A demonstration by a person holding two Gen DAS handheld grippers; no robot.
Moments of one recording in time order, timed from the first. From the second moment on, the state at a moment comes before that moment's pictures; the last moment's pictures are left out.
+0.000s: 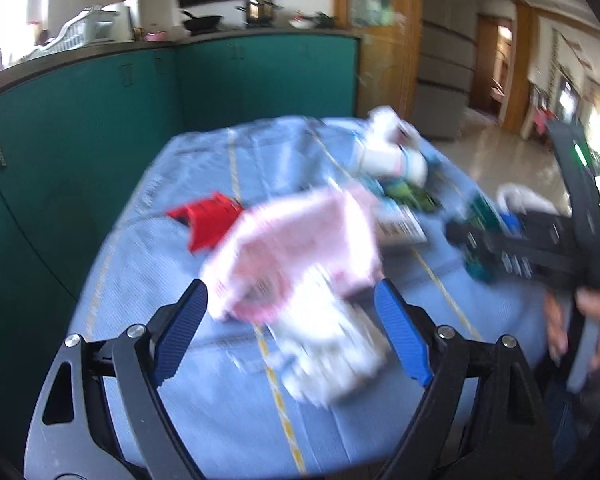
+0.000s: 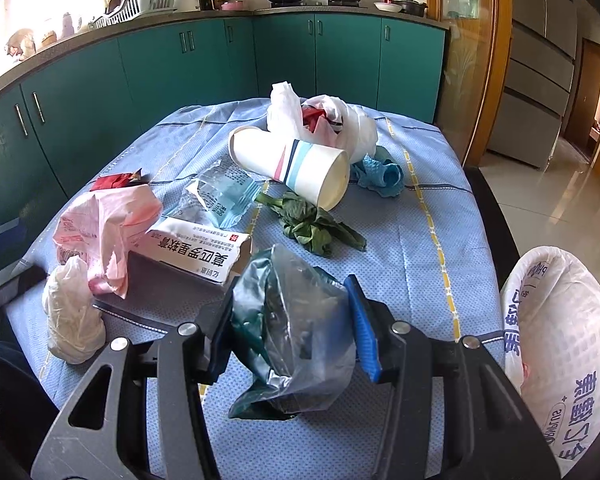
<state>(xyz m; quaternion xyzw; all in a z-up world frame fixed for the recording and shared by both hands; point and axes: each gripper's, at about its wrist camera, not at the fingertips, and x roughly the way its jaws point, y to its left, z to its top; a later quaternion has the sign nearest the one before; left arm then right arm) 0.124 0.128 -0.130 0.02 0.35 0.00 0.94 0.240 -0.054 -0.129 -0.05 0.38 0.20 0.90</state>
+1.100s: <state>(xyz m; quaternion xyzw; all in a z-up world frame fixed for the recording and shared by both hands) 0.125 0.110 -0.135 0.01 0.34 -0.02 0.94 0.235 -0.070 -0.117 -0.02 0.36 0.19 0.91</state>
